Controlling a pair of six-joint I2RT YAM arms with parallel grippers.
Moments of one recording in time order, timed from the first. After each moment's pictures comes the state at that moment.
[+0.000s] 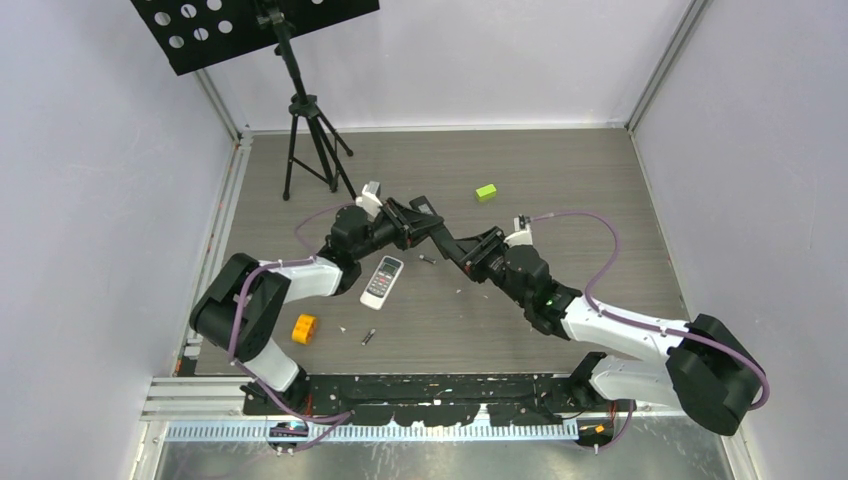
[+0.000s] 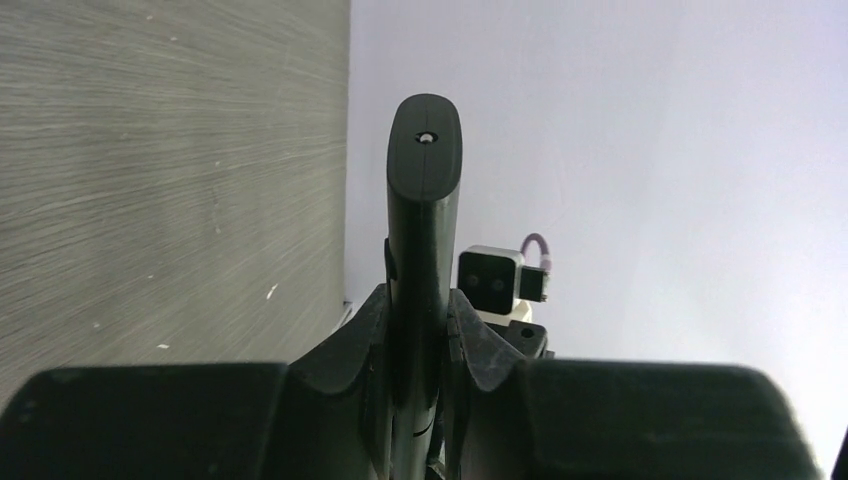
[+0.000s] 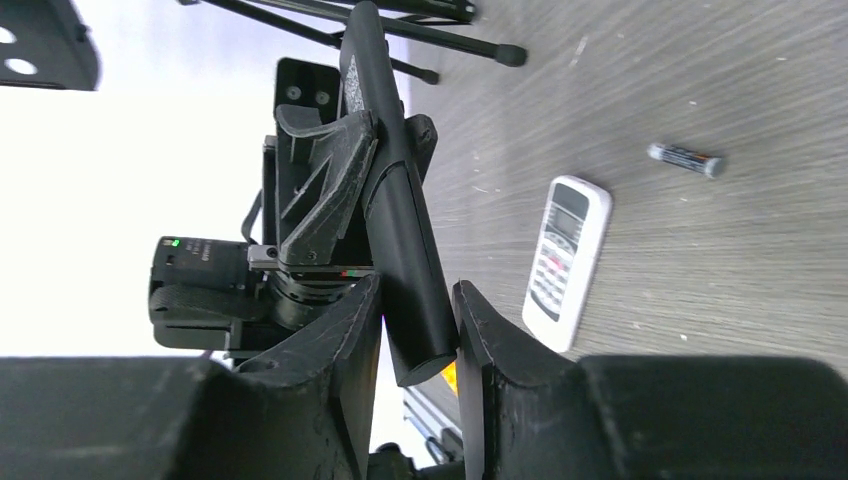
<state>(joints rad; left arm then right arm) -0.53 1.61 0.66 0.86 0.44 -1.52 0.80 1.15 0.47 0.45 0.17 1.35</state>
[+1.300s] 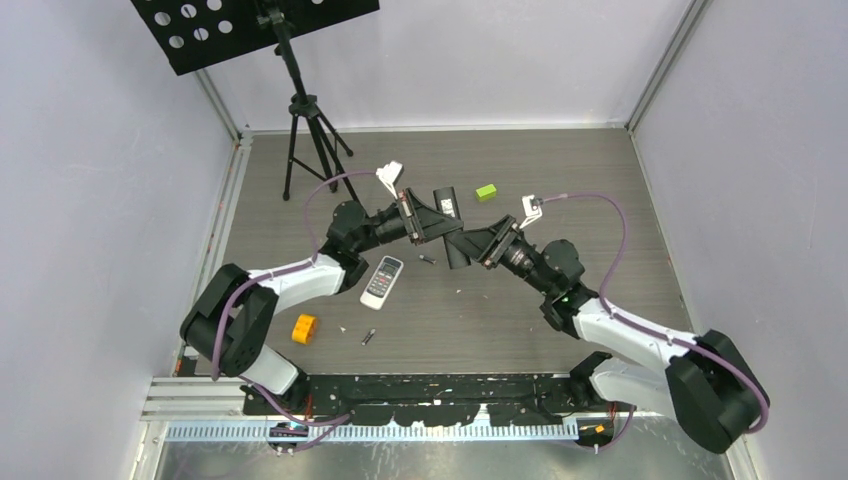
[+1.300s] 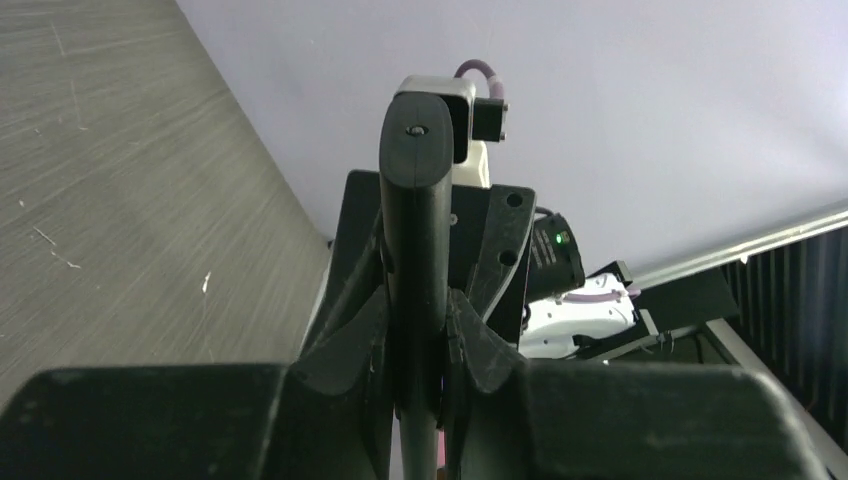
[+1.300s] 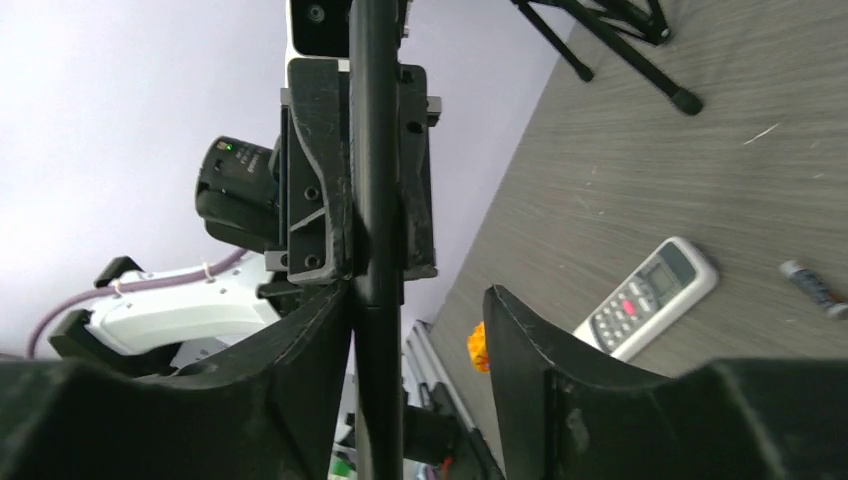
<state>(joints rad) -0.61 1.52 0.73 1.02 0.62 -1.31 0.61 1.11 0.39 0.87 -0.24 1.15</state>
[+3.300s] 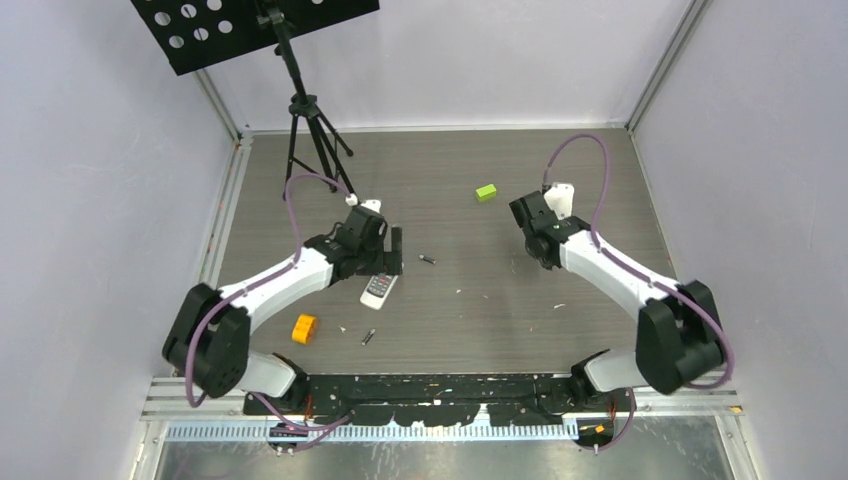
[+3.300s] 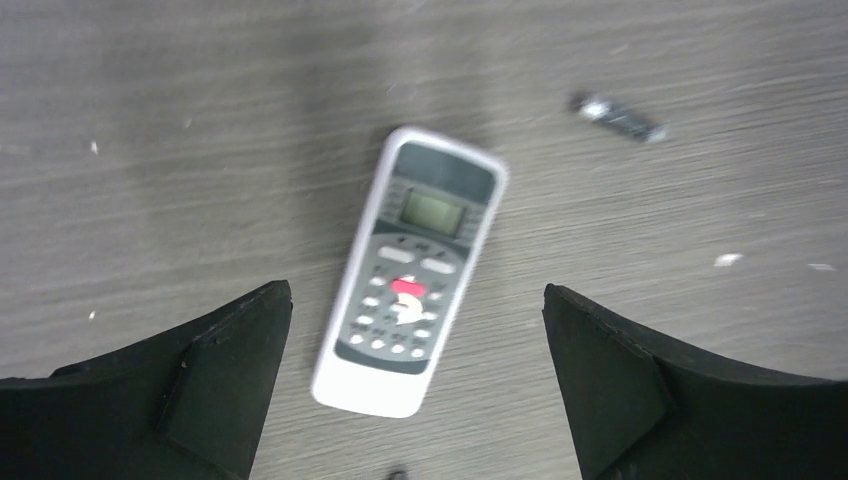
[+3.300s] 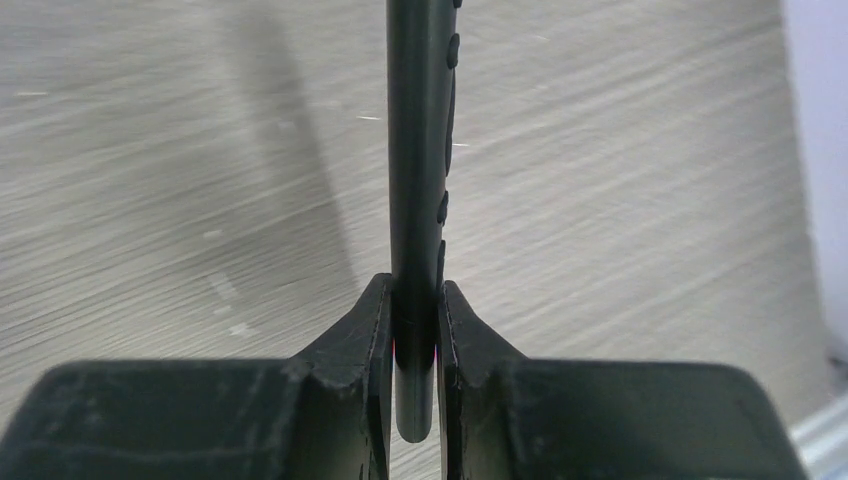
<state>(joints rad) -0.59 1.36 0.85 -0.35 -0.13 -0.49 0.45 1.35 0.92 -0.59 0.64 0.52</state>
